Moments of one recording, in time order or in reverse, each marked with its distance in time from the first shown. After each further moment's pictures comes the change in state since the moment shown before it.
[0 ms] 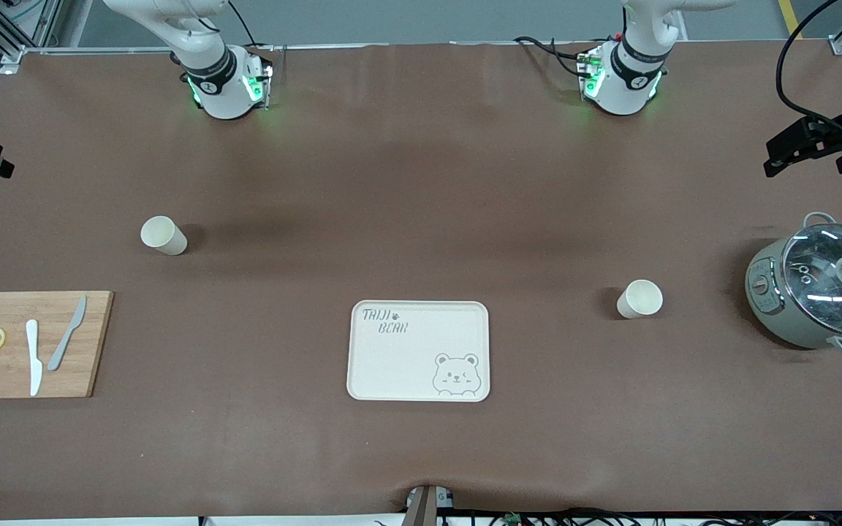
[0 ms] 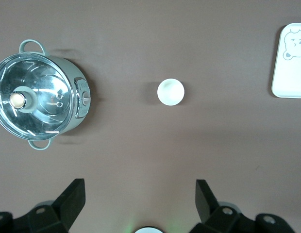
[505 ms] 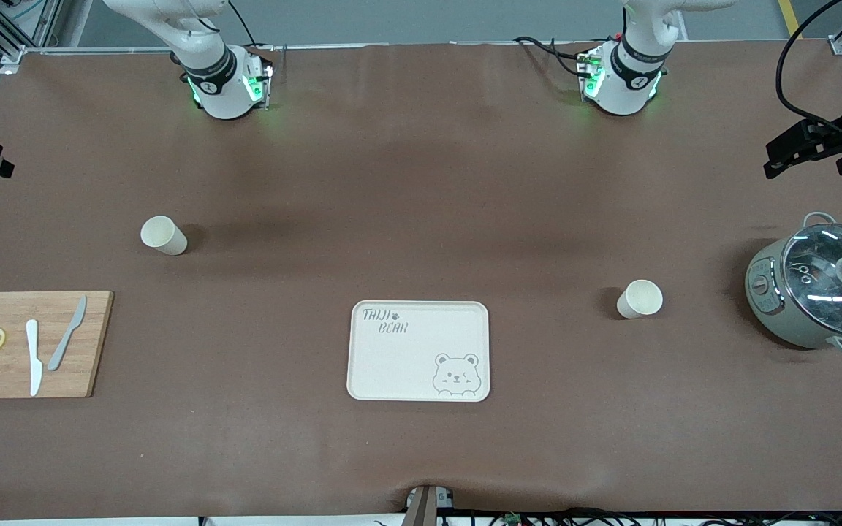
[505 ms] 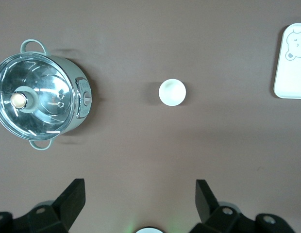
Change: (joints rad) left arm 0.003 0.005 0.000 0.000 0.003 0.008 0.000; right arm 0.000 0.000 0.000 0.000 0.000 -0.001 0.000
